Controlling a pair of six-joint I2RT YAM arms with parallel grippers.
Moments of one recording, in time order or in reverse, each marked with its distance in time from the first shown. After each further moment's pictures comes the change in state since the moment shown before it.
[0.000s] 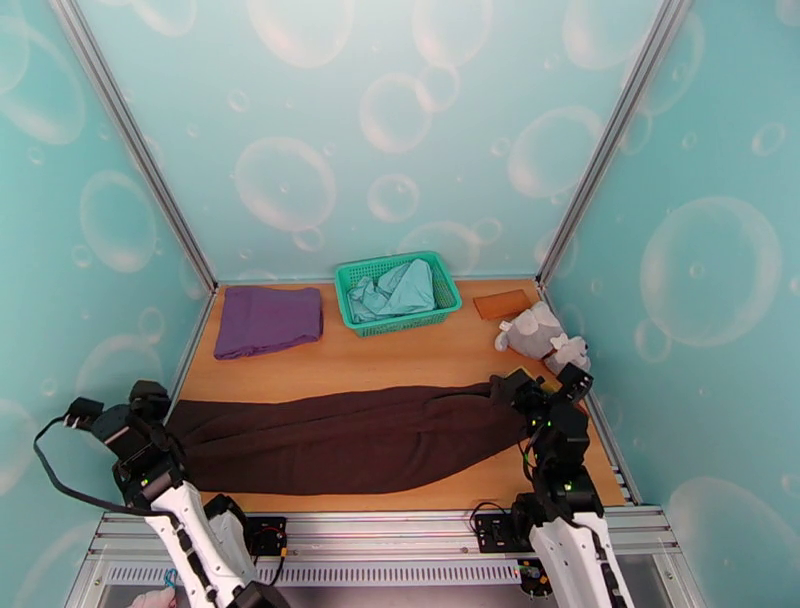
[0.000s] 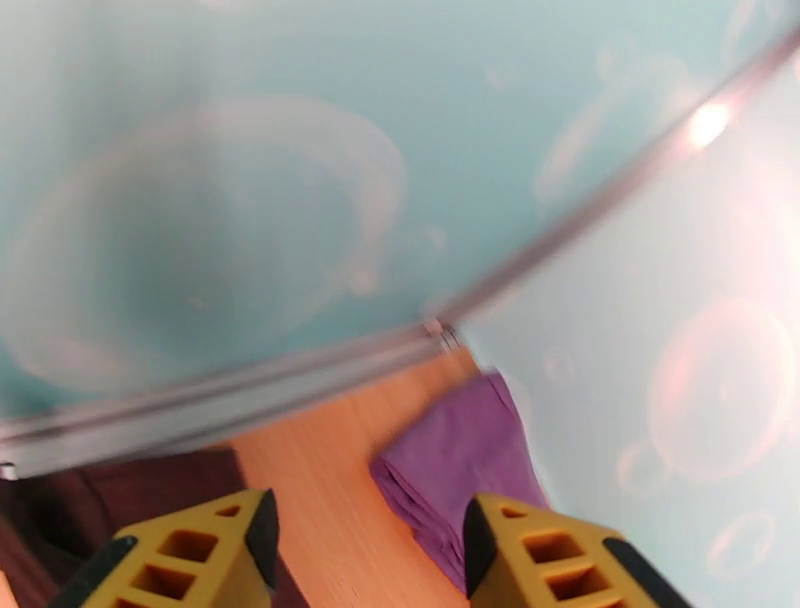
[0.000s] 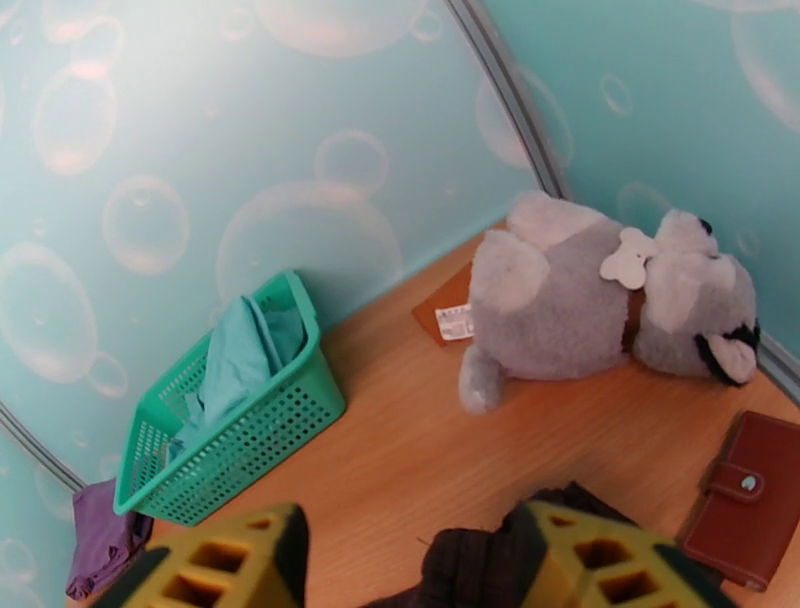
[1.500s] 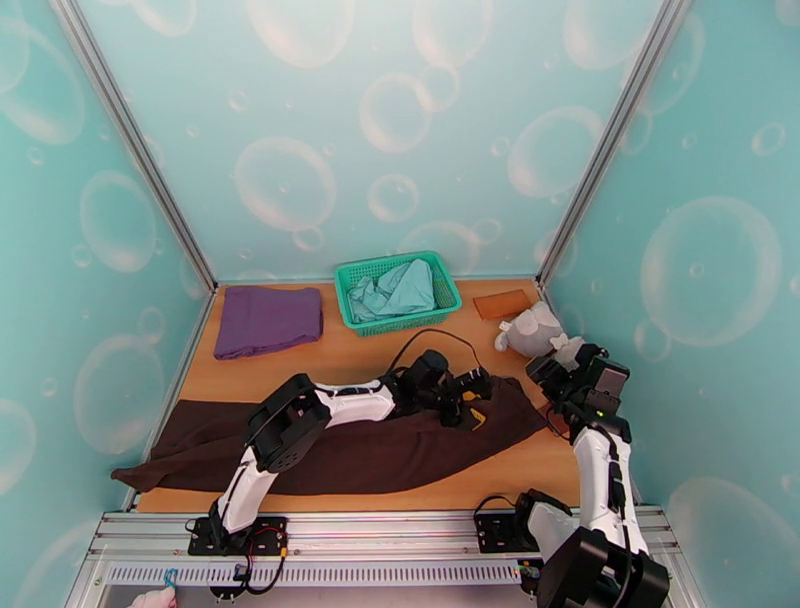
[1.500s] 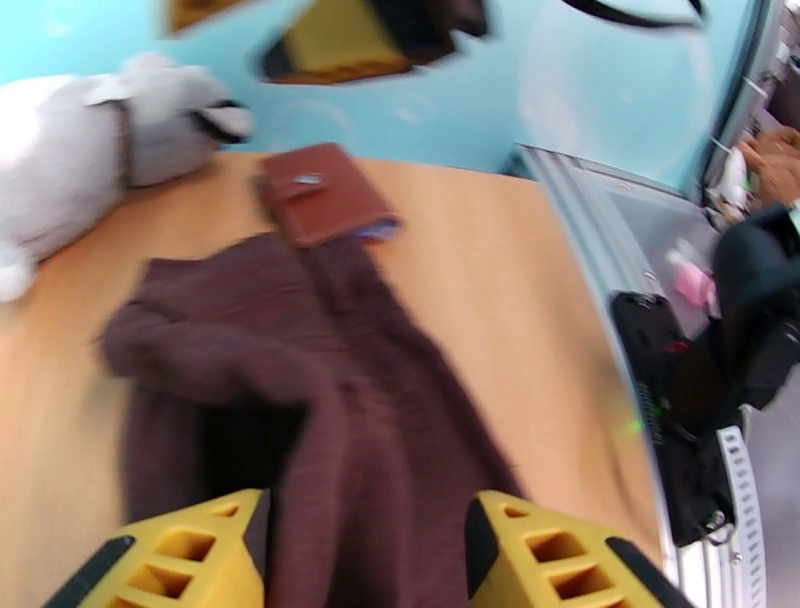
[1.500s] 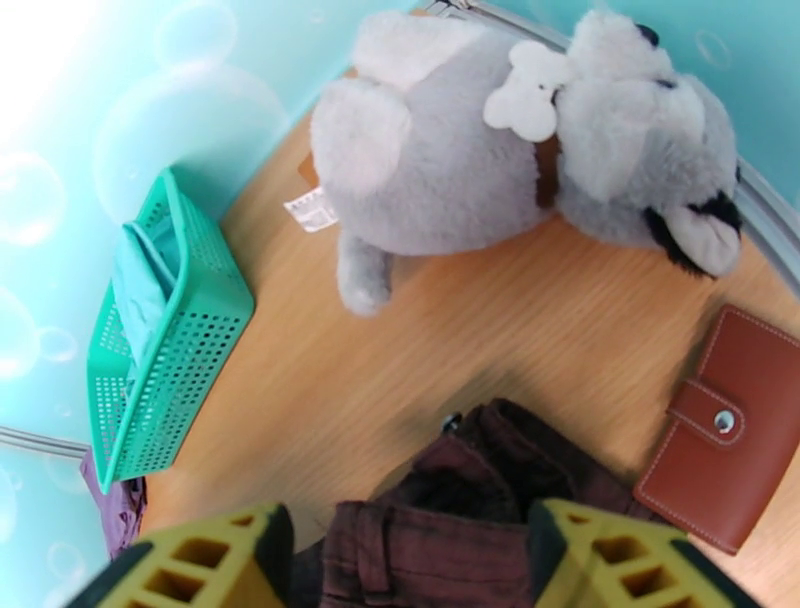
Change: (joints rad) left arm -1.650 1.524 0.889 0.435 0.447 0.862; right arm -0.493 0.448 0.267 -0.269 -0.542 -0.062
